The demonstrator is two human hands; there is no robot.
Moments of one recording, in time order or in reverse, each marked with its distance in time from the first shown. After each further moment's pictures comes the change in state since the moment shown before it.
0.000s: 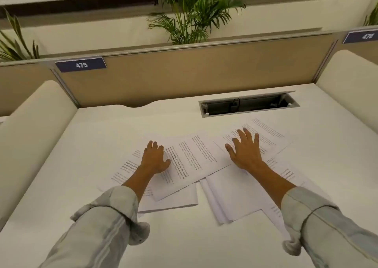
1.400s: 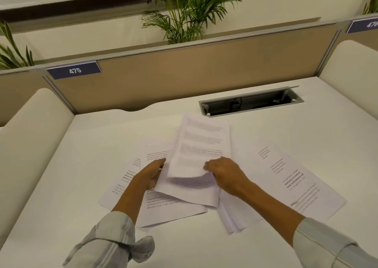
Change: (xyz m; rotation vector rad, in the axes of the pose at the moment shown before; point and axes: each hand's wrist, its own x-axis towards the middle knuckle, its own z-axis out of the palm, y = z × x) left_hand 0.007 -0.021 0.014 -1.458 -0.423 -0.519; right_hand -0.043 -0.067 0.002 0.263 0.275 -0.606
